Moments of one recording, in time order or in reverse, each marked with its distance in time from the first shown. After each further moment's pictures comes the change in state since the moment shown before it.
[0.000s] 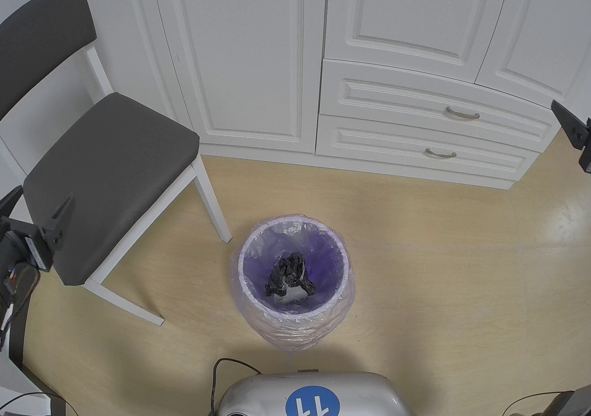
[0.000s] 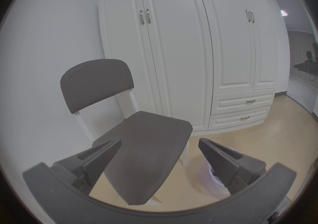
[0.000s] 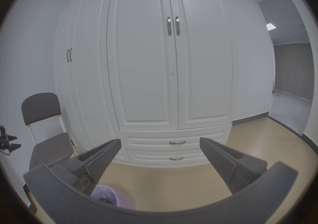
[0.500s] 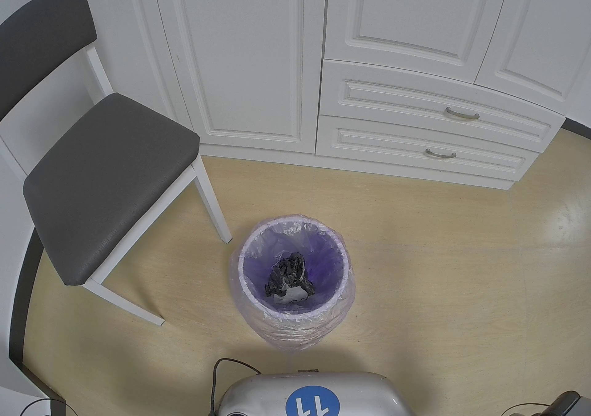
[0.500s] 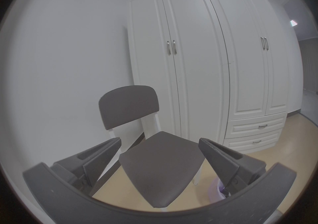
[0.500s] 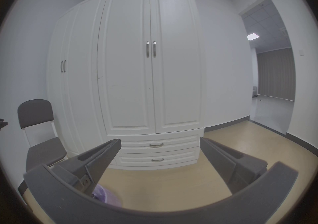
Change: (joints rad) left arm 0.146 -0.359 -0.211 0.378 0.000 -0.036; right arm -0.164 -0.483 0.132 0.280 0.011 0.019
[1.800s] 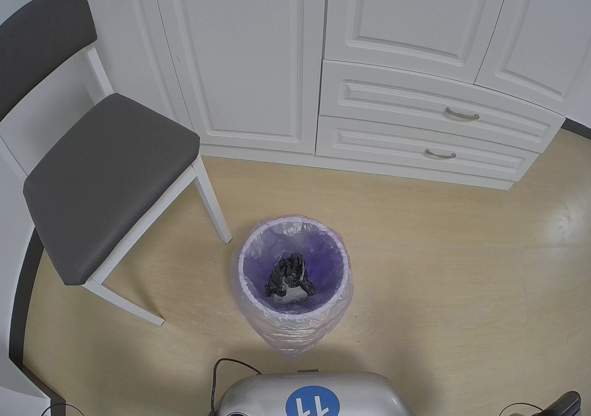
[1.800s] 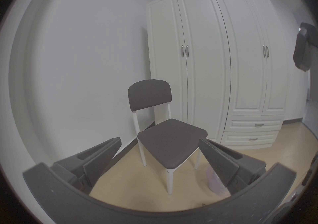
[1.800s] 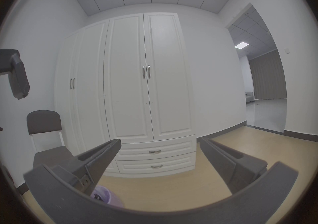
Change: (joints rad) left arm 0.117 -0.580 -0.180 0.816 -0.028 -0.117; right arm -0.151 -0.557 0.040 0.366 0.131 0.059
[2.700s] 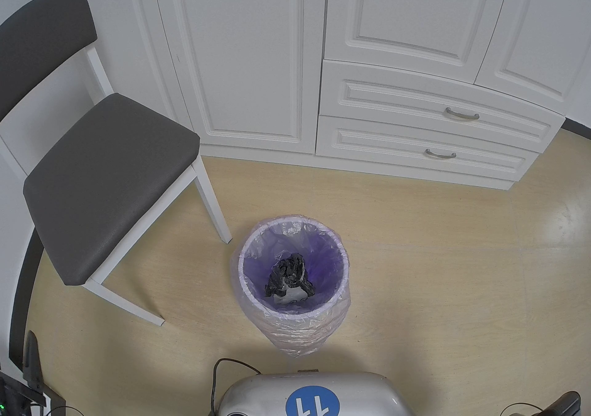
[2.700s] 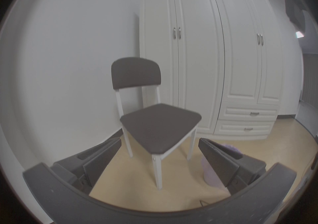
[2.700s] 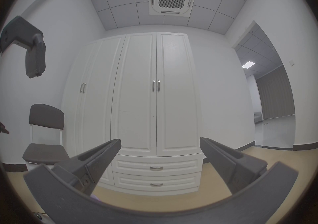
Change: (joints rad) left arm 0.002 -0.005 0.708 -0.652 -0.098 -0.035; right arm 0.000 0.001 0.452 -0.675 0.071 -0.124
